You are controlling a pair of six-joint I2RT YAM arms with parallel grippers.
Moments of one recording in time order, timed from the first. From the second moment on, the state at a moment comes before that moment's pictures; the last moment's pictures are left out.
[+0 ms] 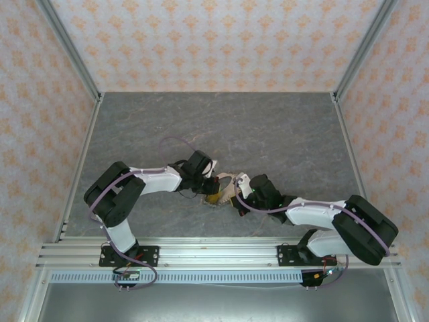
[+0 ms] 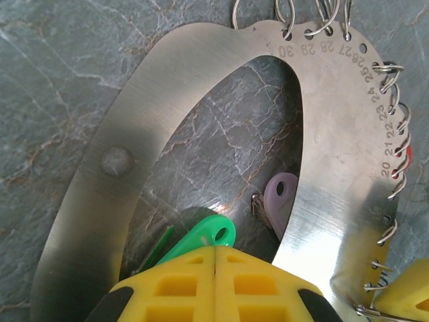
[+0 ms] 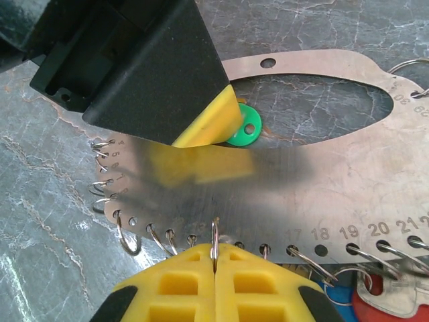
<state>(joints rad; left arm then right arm) -0.65 1.74 0.85 -0.14 0.35 -0.54 0.78 1.29 0.33 0.27 -0.22 0.21</state>
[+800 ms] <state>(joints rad) -0.65 1.07 0.74 -0.13 0.05 -0.51 0.82 1.07 0.45 0.07 -0.07 -0.30</state>
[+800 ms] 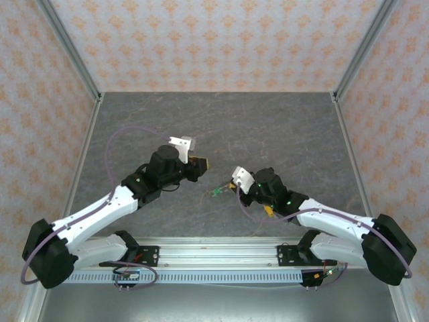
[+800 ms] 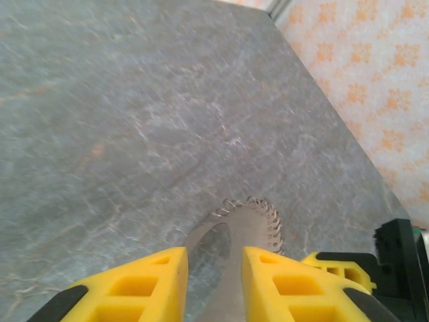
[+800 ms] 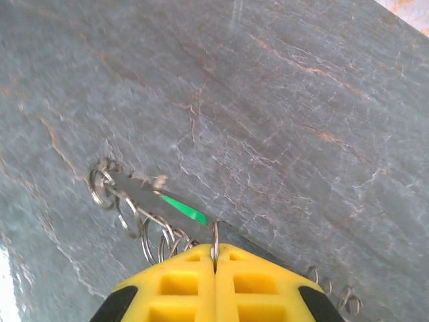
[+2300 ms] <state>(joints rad) -0.71 1.56 0.62 0.12 0.24 -0.64 0.76 1.33 0.25 0.63 -0.18 0.13</state>
